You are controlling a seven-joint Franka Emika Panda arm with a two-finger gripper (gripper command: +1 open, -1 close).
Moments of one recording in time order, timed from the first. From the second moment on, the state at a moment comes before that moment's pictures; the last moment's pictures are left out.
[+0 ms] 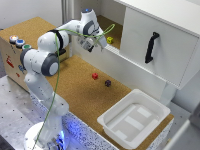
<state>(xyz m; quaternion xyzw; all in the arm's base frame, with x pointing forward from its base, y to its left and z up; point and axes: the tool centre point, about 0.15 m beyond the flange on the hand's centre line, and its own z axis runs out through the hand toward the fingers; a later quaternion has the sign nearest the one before) 0.511 0.060 0.462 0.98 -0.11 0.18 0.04</state>
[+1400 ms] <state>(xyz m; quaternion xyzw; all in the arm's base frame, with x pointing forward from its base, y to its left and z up) 0.423 0.081 0.322 0.99 -0.13 0.02 0.06</state>
